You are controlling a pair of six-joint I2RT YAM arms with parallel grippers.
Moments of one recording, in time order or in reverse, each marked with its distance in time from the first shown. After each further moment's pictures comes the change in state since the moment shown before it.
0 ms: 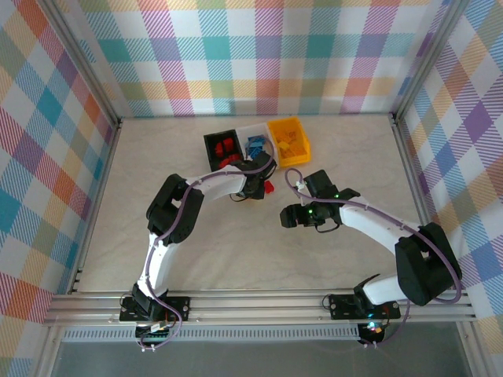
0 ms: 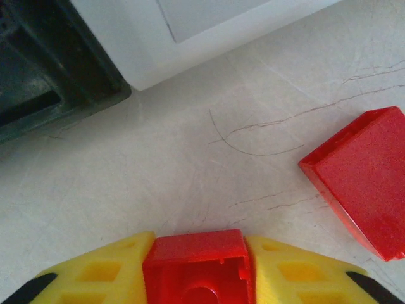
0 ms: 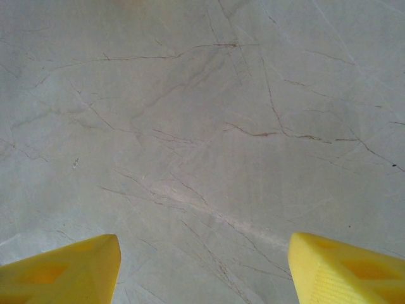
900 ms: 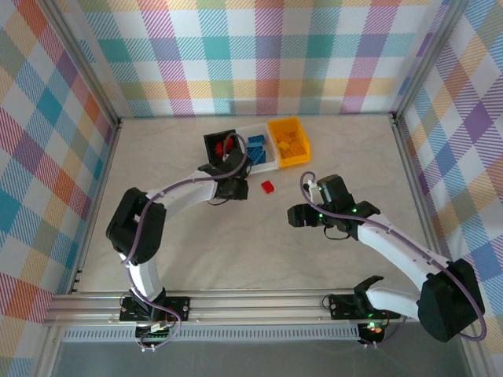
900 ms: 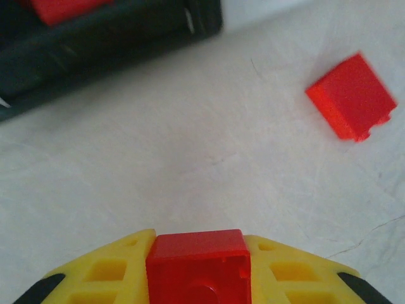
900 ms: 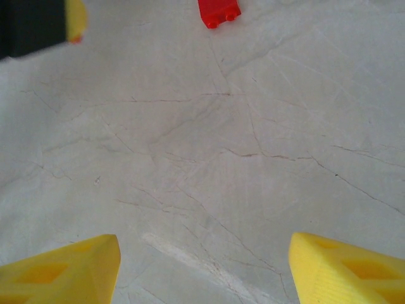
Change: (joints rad) left arm 0.087 -0.352 -0.297 0.082 0.126 0.030; right arm -0.008 -0.254 -0.100 0.049 0.082 0.004
